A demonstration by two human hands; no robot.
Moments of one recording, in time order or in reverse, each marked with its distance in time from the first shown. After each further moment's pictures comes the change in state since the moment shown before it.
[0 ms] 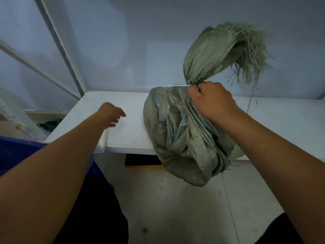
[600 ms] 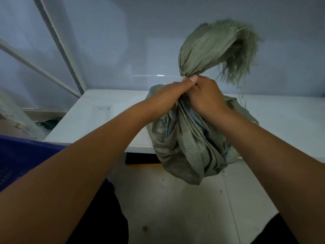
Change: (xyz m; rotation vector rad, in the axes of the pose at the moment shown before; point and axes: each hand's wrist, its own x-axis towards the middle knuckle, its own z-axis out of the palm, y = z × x) left_hand -0.130 0.093 0.082 -0.123 -0.542 0.561; right_hand 0.007 -0.008 0.015 0.355 0.036 -0.022
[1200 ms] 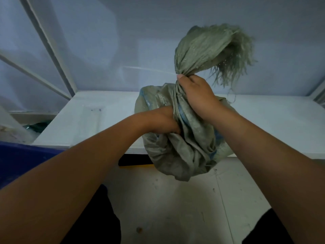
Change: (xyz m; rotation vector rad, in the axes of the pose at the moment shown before) left_hand 0.010 -0.037 0.012 0.592 -0.261 -0.037; right_hand -0.005 -0.013 -0.015 0.271 -0.066 0.242
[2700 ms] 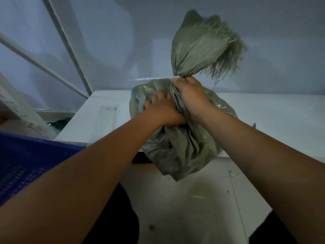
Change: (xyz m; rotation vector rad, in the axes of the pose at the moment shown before) left_hand -0.012 0.000 -0.015 0.315 0.264 -0.393; right_hand 0.025 0.000 0.065 0.445 0.016 0.137
